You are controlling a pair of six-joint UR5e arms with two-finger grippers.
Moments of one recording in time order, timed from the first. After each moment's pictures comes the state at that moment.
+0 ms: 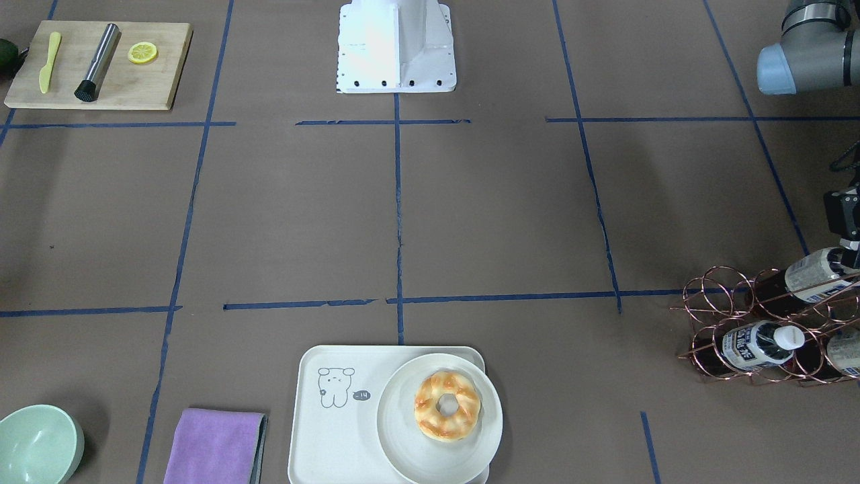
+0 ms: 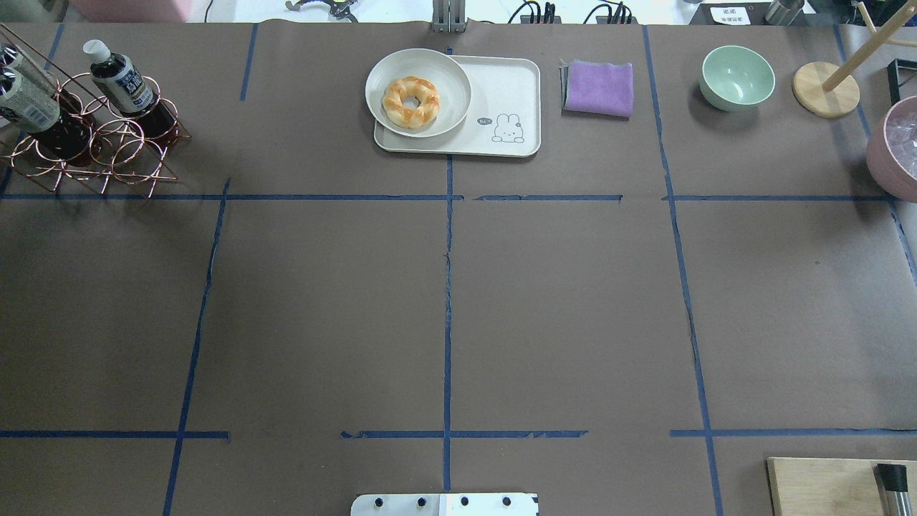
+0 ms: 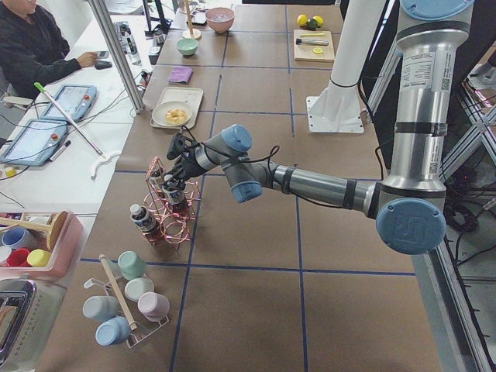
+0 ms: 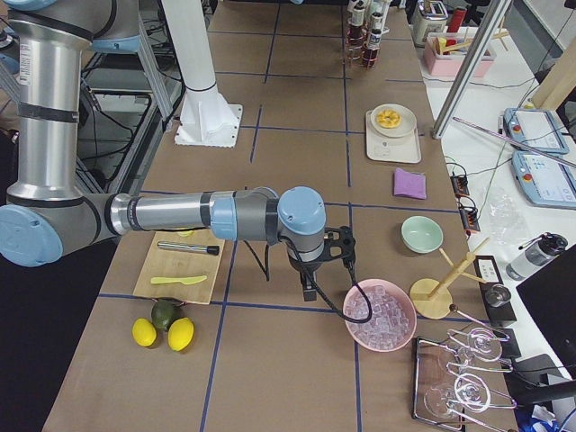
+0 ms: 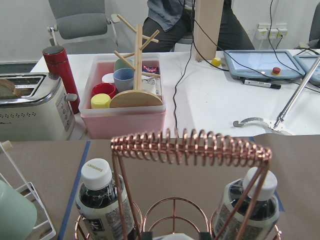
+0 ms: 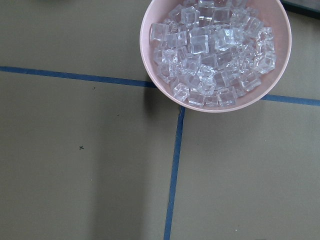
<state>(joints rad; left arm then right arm) -1.18 -1.57 -1.78 -2.48 -1.73 -0.84 1.65 -1.71 1.83 -1.64 2.40 -0.14</state>
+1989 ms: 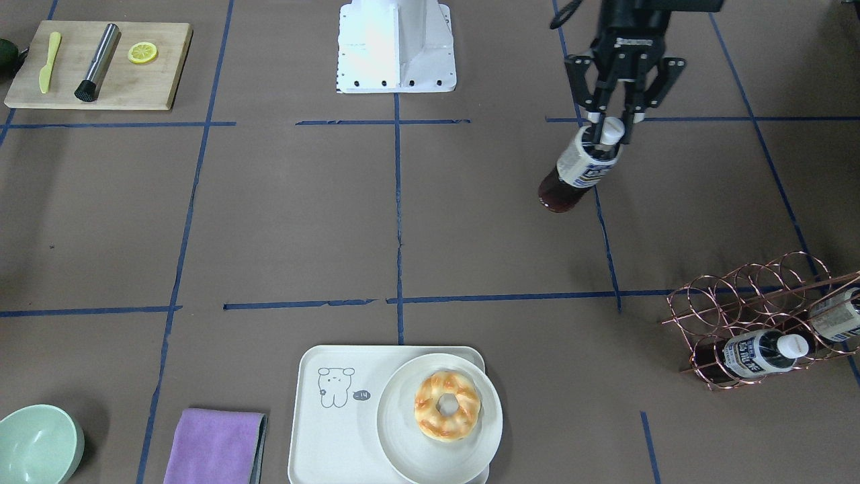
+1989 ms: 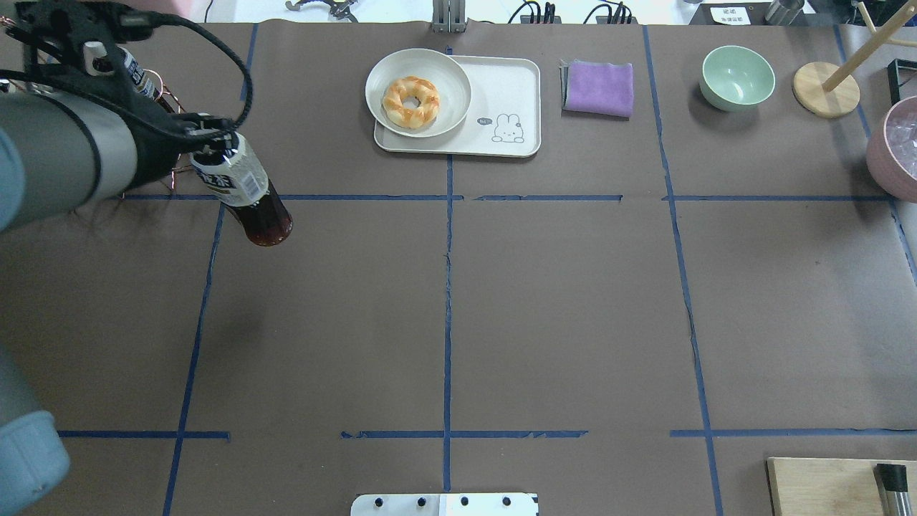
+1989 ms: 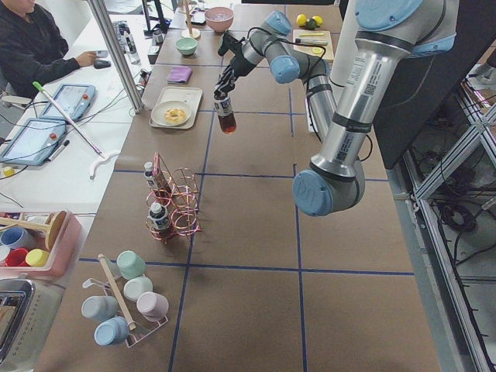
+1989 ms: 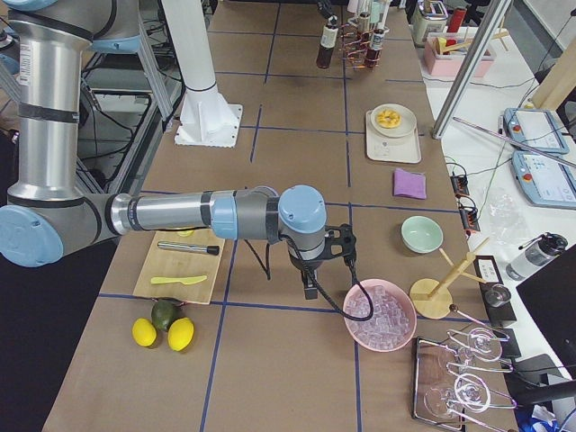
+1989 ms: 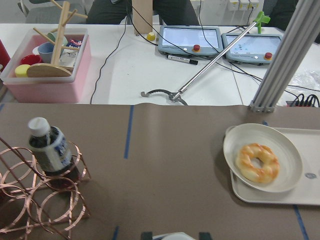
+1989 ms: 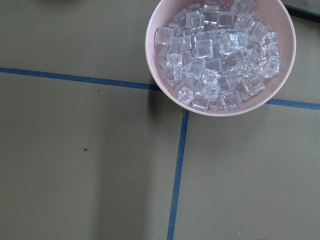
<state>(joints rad) -0.62 -2.01 -2.31 -1.41 -1.37 -1.15 1.65 -1.71 1.83 -1.64 2.40 -0.15</state>
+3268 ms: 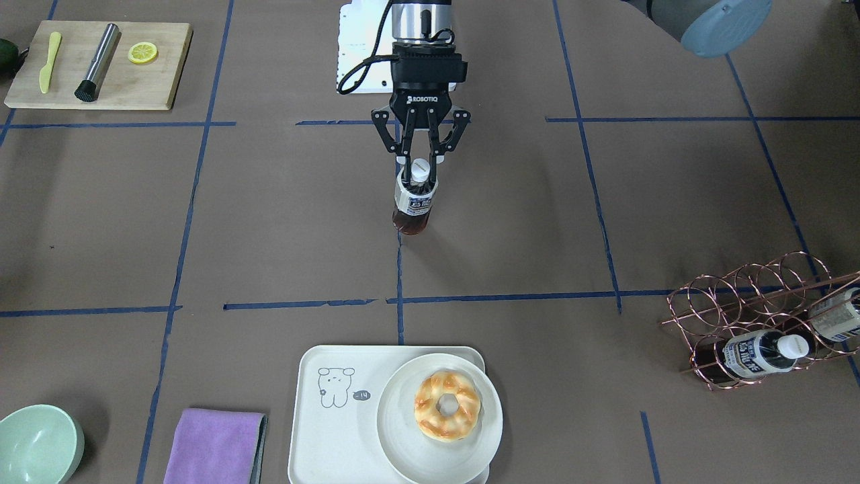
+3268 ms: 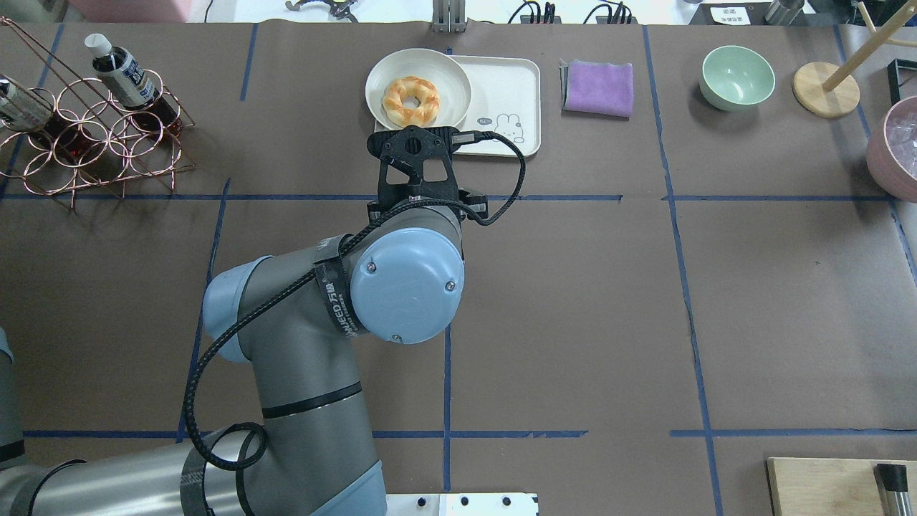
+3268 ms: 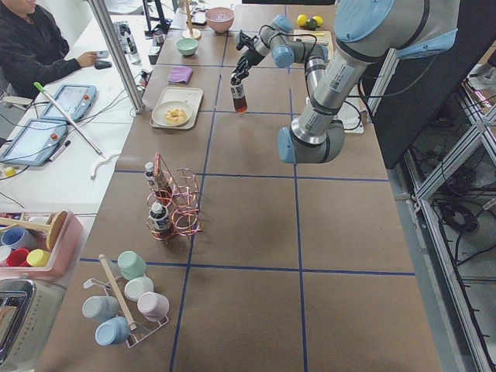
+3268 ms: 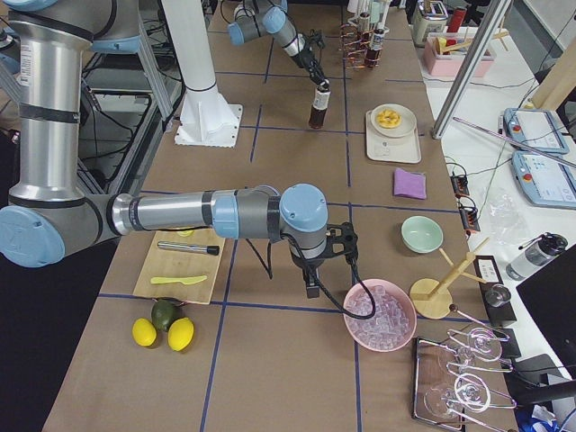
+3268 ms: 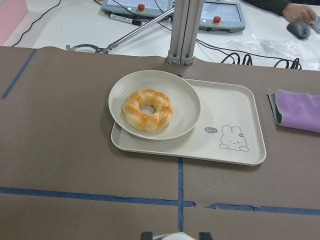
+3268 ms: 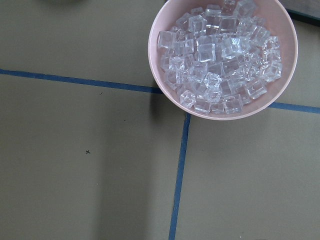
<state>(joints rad) -0.37 -2.40 -1.82 -1.46 -1.14 -1.37 1.65 -1.70 1.83 -1.64 2.41 -0.15</state>
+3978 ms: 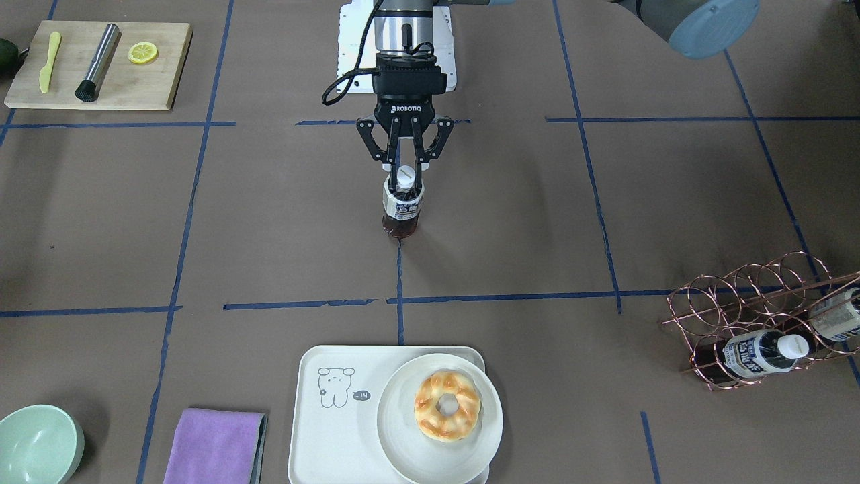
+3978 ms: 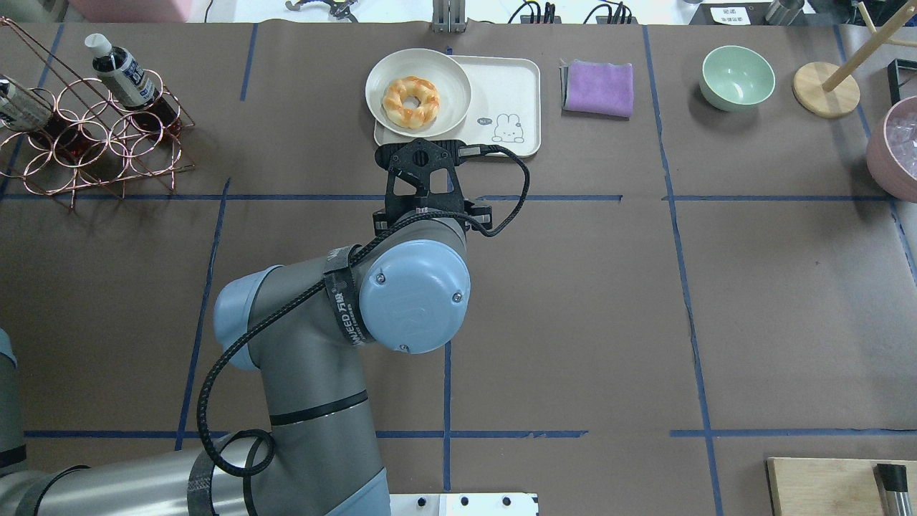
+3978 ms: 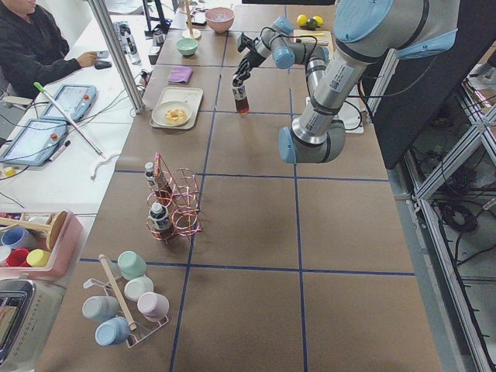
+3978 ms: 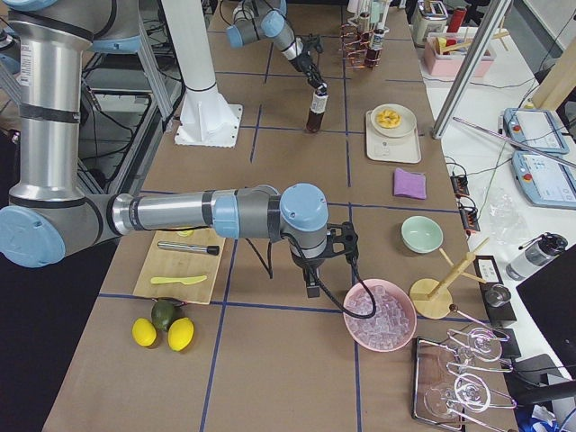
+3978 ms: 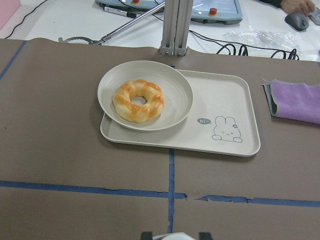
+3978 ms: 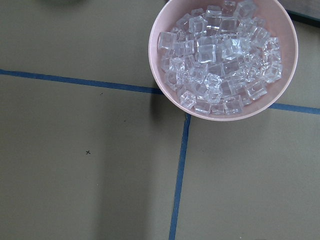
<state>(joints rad) -0.35 -2.39 -1.81 -1.47 -1.14 -1.37 1.65 -1.70 1.83 -1.64 2.41 -0.15</state>
